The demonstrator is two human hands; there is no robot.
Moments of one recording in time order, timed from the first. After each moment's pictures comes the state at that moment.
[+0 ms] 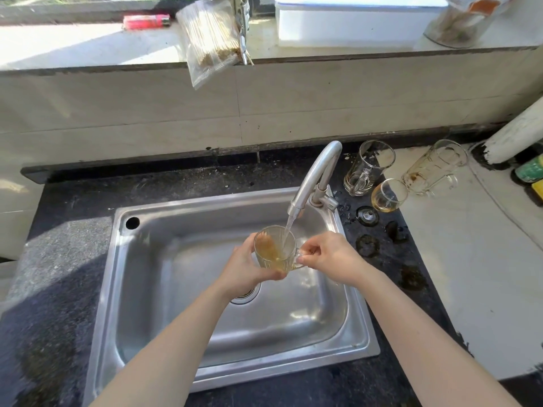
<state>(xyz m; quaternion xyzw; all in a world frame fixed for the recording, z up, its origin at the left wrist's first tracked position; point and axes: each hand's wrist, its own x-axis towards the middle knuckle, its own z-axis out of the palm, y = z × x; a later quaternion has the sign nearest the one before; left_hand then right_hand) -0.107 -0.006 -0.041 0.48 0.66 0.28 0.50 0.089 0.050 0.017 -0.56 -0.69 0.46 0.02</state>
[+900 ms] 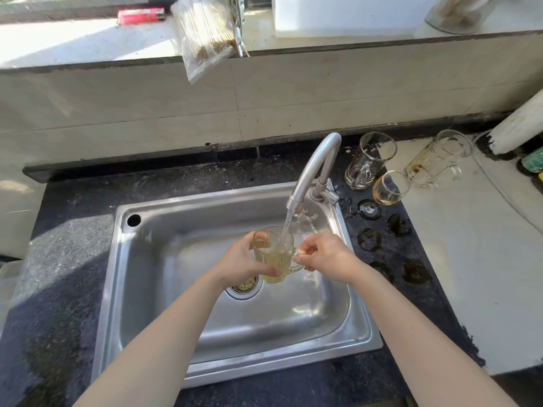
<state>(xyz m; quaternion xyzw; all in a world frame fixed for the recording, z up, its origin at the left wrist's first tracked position) -0.116 -0.001 -0.043 0.46 0.66 0.23 0.55 0.082 0.048 -0.004 -0.58 -0.67 0.47 0.00</state>
